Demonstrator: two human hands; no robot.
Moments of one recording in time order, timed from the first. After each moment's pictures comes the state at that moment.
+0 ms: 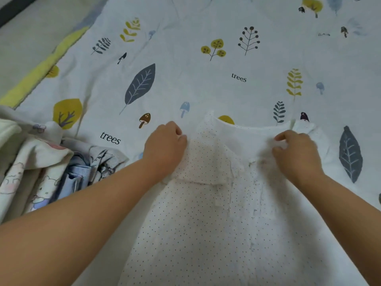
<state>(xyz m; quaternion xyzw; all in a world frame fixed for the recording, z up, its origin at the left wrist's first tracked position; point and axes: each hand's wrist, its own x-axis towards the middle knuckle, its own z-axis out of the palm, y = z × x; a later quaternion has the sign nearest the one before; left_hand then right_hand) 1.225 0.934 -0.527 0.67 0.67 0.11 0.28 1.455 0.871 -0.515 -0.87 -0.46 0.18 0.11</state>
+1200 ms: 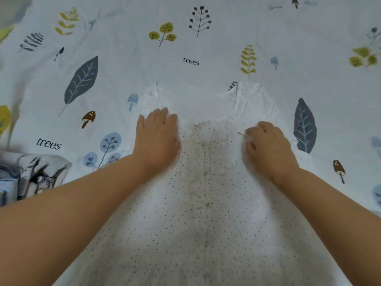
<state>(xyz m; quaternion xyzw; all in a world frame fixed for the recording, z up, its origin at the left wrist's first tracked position) 1.297 0.921 -0.556 0.85 0.52 0.01 0.11 1.507 0.832 -0.547 -0.82 -0.57 0.12 0.03</state>
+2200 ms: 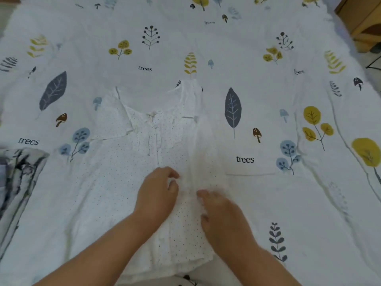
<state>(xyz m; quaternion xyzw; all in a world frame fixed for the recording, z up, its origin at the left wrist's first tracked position) 1.332 0.727 -0.511 0.75 0.55 0.11 0.36 1.445 0.632 -0.480 -0.79 -0.52 0.31 0.07</state>
